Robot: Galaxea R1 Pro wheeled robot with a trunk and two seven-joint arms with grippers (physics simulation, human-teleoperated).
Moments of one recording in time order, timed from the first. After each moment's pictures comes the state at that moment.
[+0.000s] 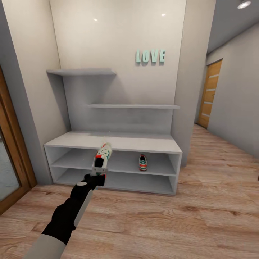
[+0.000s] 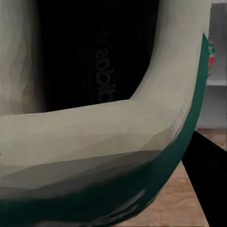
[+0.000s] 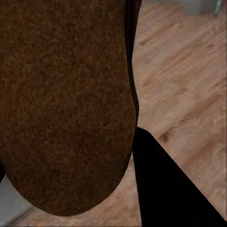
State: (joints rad) left arm -0.53 -0.01 -0.20 -1.19 0.12 0.58 0.14; right arm -0.61 -0.42 -0.91 -1.08 0.08 0.67 0.31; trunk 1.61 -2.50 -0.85
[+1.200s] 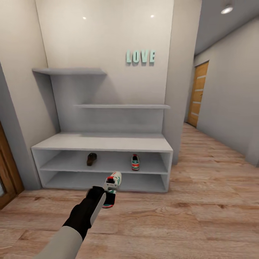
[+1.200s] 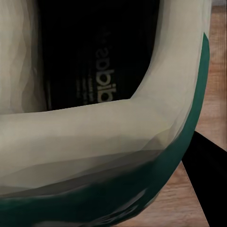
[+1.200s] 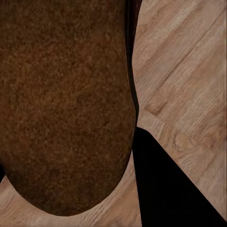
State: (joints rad) left arm -0.60 -0.14 -0.20 -0.89 0.11 0.86 0.14; right arm -0.61 -0.83 -0.90 -0.53 0.06 0.67 0.31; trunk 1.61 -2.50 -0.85
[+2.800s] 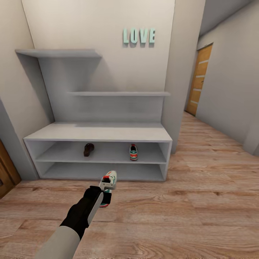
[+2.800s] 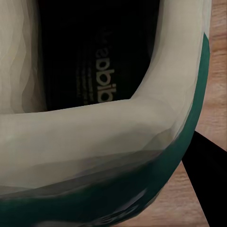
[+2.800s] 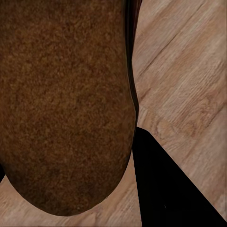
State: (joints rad) left arm -0.60 -0.12 -0.18 -0.90 0.11 0.86 0.18; right arm -0.61 -0.83 -0.90 -0.53 0.06 0.67 0.31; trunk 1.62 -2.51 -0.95
